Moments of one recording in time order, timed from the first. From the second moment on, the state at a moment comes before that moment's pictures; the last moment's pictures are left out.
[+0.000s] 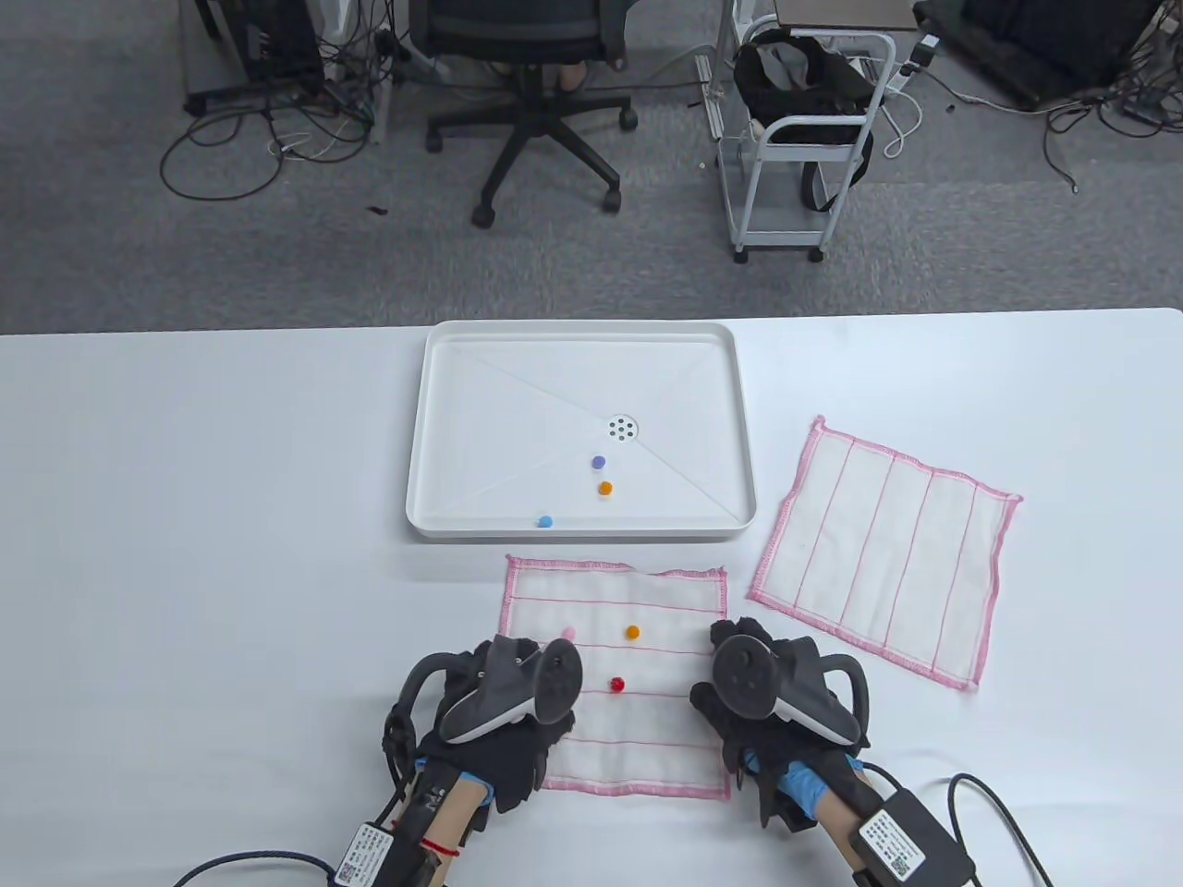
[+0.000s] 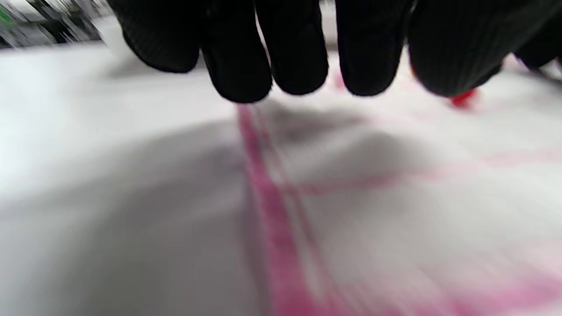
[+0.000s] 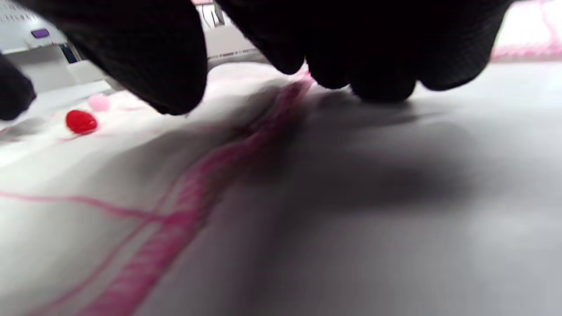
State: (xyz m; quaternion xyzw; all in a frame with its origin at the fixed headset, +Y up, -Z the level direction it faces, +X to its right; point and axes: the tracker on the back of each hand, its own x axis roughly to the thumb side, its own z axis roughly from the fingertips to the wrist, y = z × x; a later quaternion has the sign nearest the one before) left_hand -0.118 -0.732 -0.208 -0.11 -0.09 -0.02 0.99; right_hand 0.143 -0.763 -0.213 0.12 0.14 0.98 0.06
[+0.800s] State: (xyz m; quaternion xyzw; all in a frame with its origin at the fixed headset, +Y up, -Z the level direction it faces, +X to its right) left_hand -0.137 -0.750 -0.223 -0.10 0.00 0.09 0.99; right_hand 0.165 -0.766 -0.229 0.02 0.06 0.96 0.27
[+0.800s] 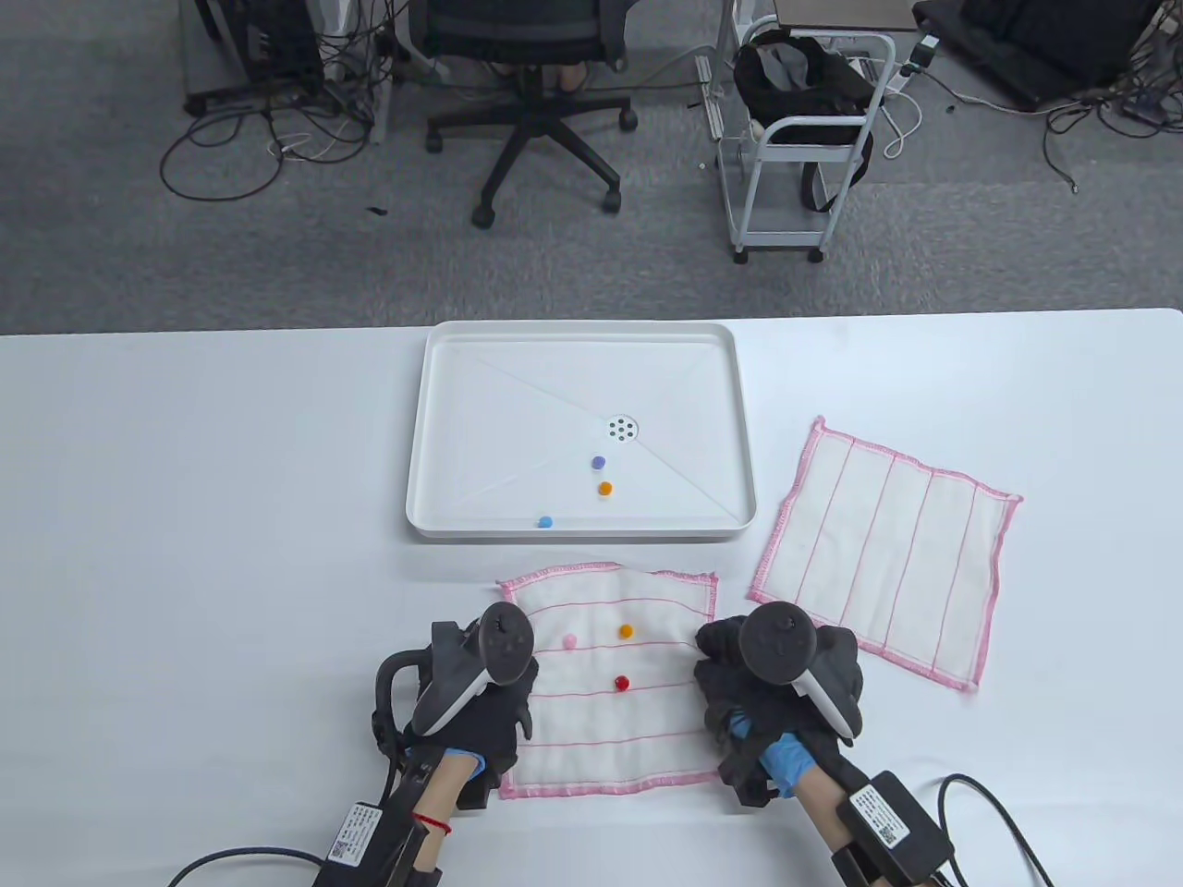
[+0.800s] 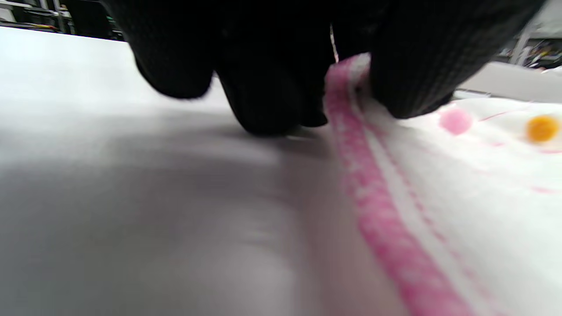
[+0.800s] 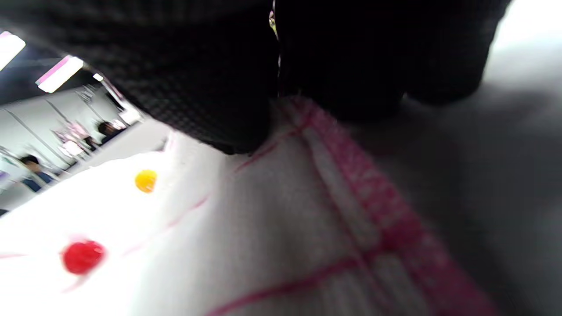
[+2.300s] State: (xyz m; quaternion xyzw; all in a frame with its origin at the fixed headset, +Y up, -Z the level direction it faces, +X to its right) left_hand -0.184 -0.585 -0.414 -0.08 0.10 0.28 0.95; right_hand 0.121 -0.582 -0.439 -0.01 0.07 0.93 0.35
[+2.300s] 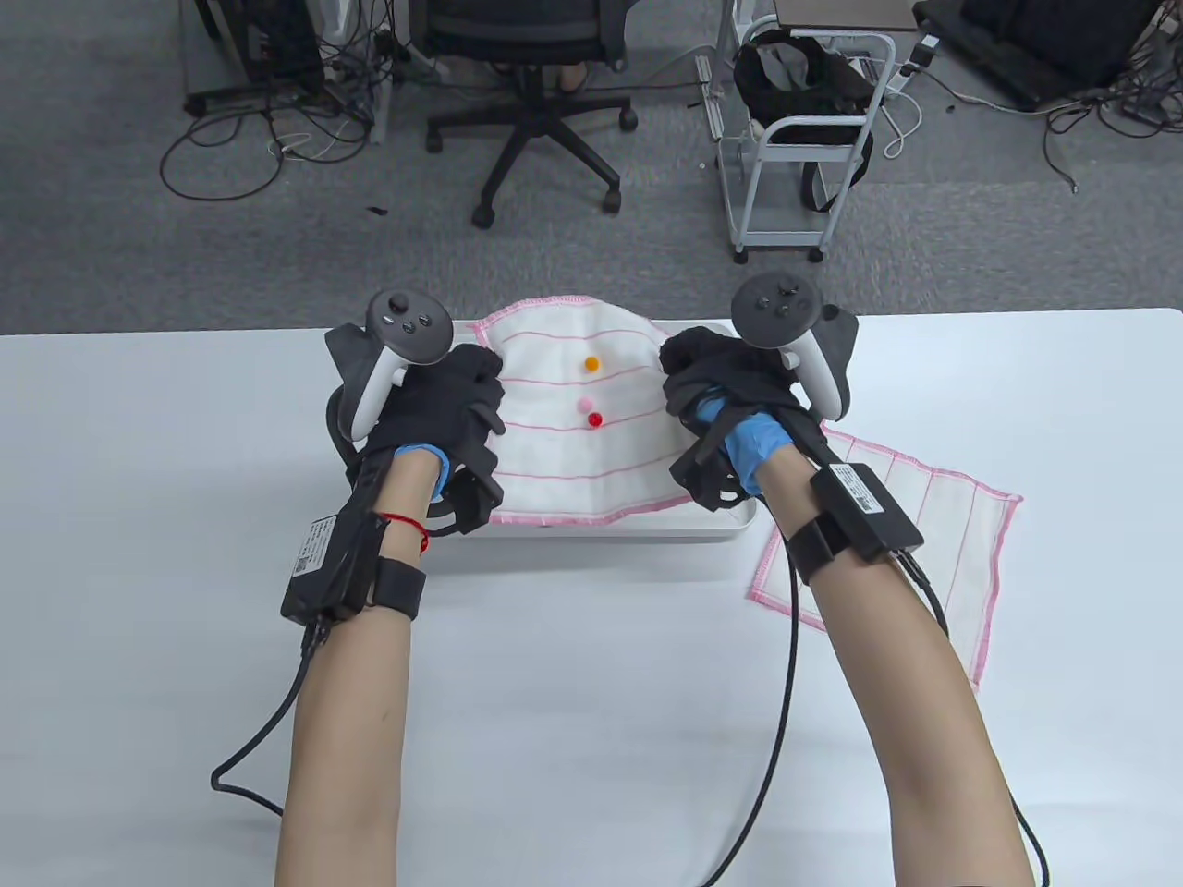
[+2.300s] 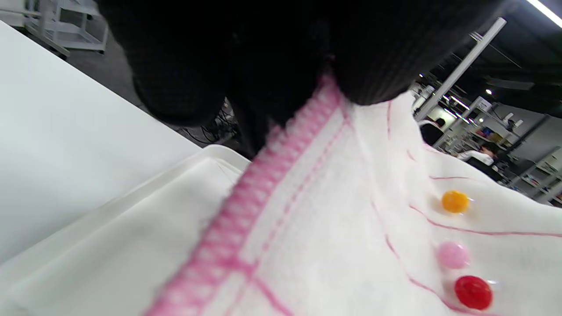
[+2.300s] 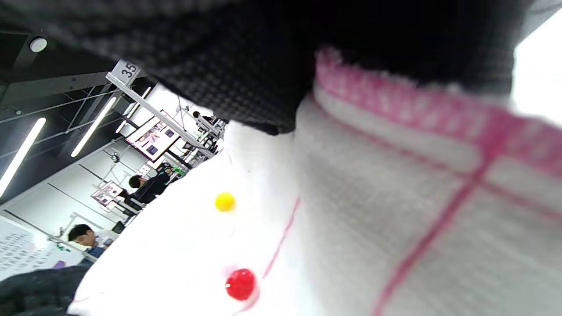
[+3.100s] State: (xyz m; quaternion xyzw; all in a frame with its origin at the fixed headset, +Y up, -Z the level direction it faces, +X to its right) left_hand -0.195 -0.641 -0.468 0.02 0.10 0.44 0.89; right_hand 0.108 -0.635 -0.484 -0.03 -0.03 0.92 0.40
